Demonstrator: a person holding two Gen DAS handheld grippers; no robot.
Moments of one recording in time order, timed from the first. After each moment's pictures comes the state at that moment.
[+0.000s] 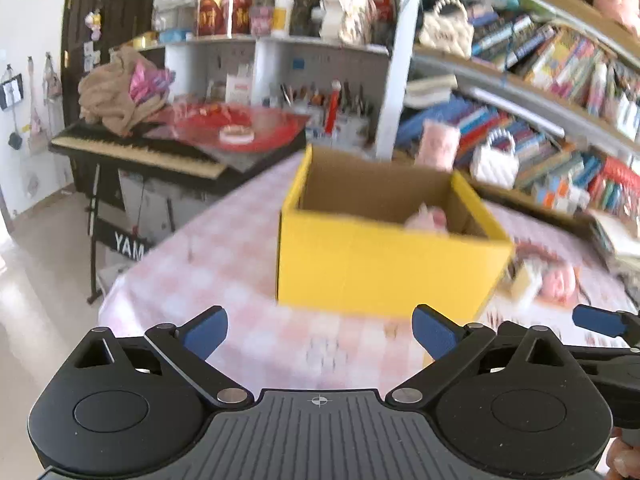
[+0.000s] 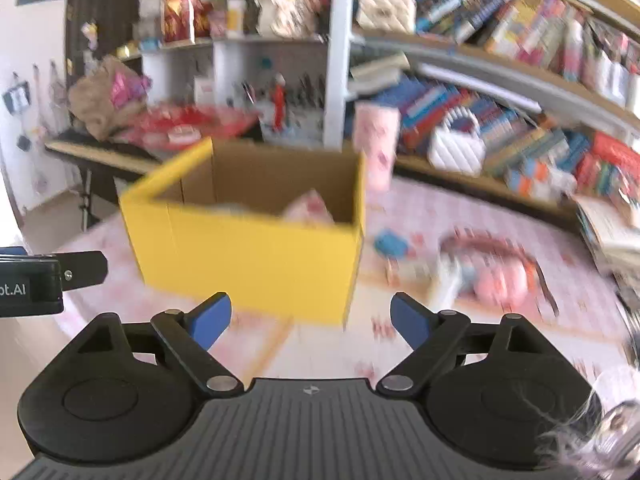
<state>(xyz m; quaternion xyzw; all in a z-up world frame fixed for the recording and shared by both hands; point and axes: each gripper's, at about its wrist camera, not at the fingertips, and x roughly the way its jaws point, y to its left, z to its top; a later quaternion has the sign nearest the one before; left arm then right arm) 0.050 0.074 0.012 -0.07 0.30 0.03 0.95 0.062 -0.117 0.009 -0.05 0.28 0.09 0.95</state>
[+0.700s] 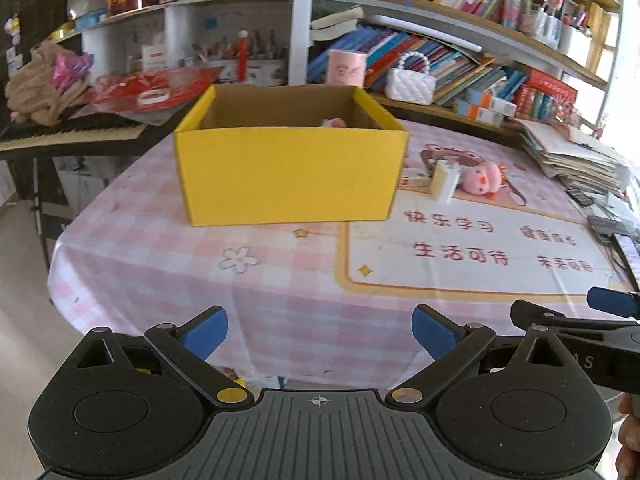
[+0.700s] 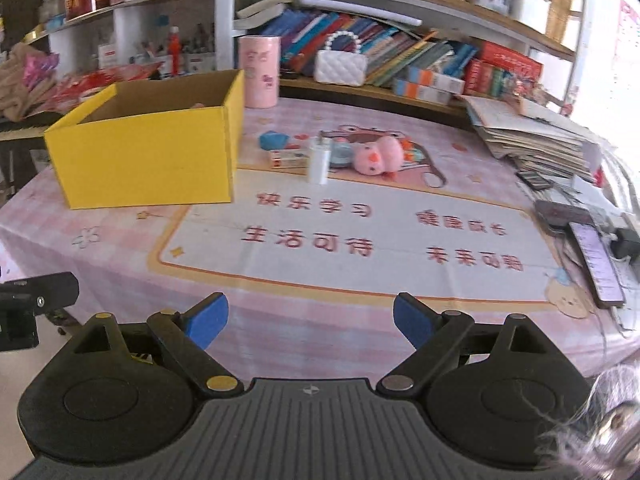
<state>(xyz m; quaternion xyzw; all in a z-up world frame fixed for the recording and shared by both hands) 0.008 0.017 -0.012 -0.01 0.36 -0.08 0.93 -0.023 -0.180 -0.019 -0.02 0.35 -0.05 0.94</state>
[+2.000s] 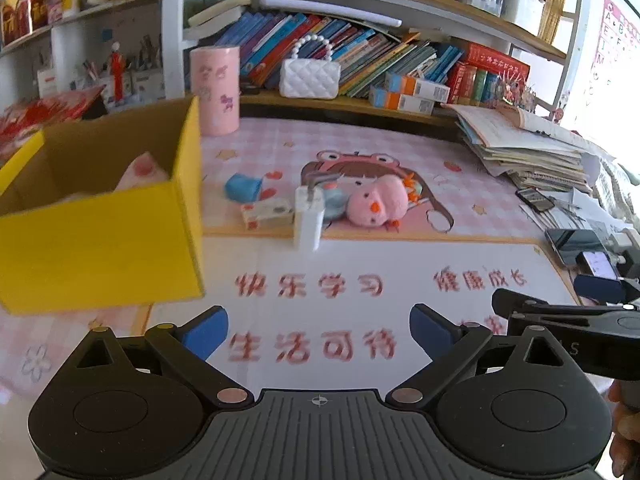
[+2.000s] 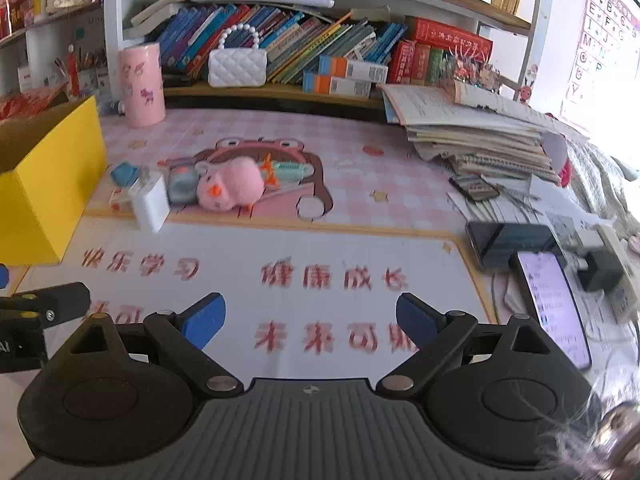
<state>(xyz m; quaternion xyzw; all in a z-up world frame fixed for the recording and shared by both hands) 0.115 -0.155 -0.019 0.01 0.36 -0.15 0.92 0.071 -0.345 -0.020 0.00 0.35 -0.11 0.93</state>
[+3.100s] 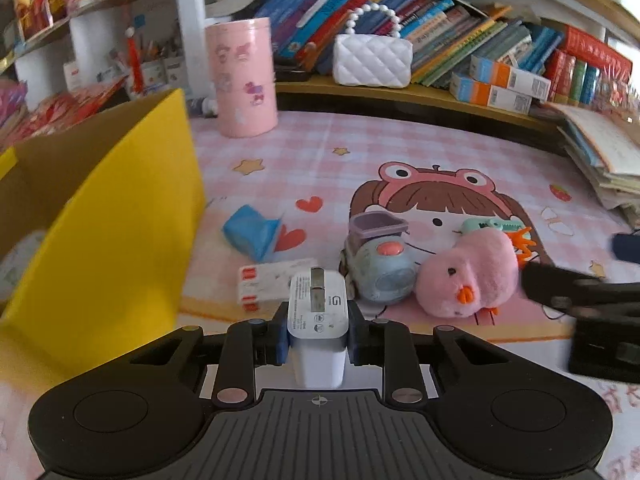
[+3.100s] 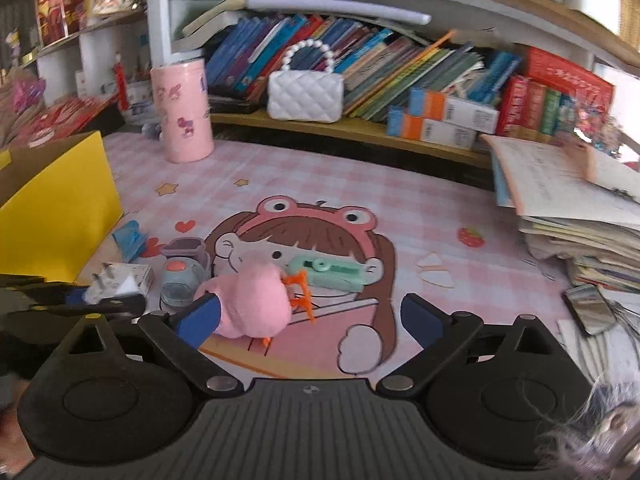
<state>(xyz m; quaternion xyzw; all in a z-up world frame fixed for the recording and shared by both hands) 0.241 -0.202 -0.058 0.01 0.39 -0.03 0.92 0.232 -0.386 -0.033 -0.02 0.33 0.05 0.94</state>
